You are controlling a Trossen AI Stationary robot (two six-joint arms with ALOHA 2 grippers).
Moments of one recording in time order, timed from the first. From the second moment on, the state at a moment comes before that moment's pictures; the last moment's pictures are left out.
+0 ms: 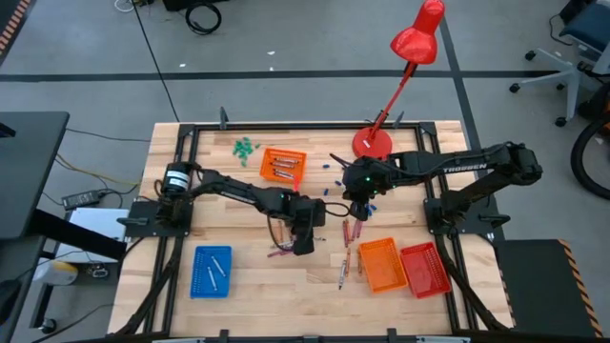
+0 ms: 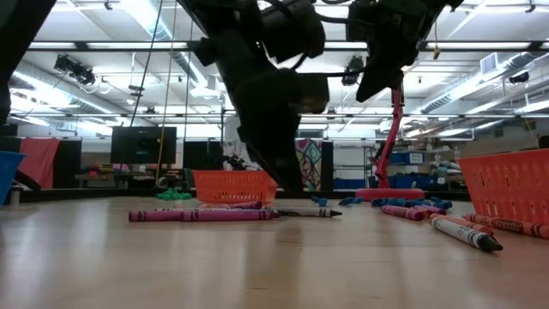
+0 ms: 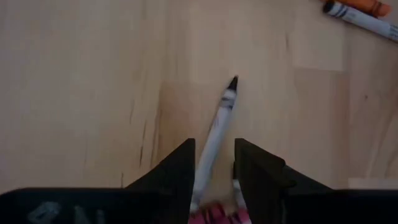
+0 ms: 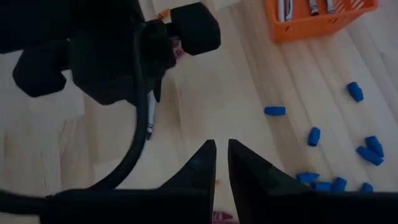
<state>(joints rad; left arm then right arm) -0.08 2.01 1.37 -0.43 0.08 -0.16 -0.03 1.32 1.03 -0.64 0.02 0.26</state>
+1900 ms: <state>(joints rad) 0.02 1.83 1.27 -0.40 -0.20 -0.36 0.05 1.25 1.03 -0.72 0.13 0.34</state>
